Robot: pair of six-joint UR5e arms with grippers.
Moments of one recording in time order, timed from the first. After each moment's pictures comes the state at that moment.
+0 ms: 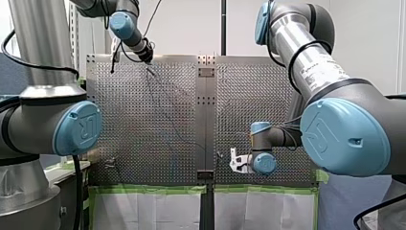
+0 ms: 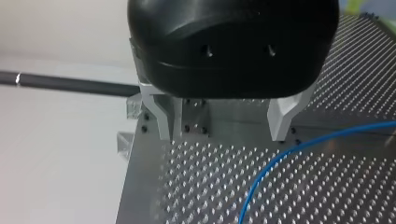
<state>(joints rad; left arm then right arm) -0.14 -1.36 -1.75 -3.29 -1.60 -1.55 2.05 -0.78 1.93 -0.92 1.66 1.54</state>
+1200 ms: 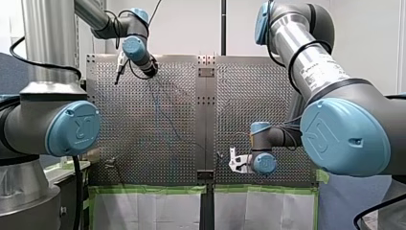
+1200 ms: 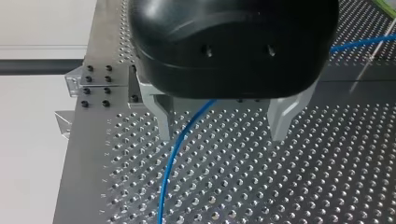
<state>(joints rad) -0.20 -1.49 -1.80 -3.08 -1.74 -1.41 2.05 -0.78 1.93 -0.92 1.65 1.55</state>
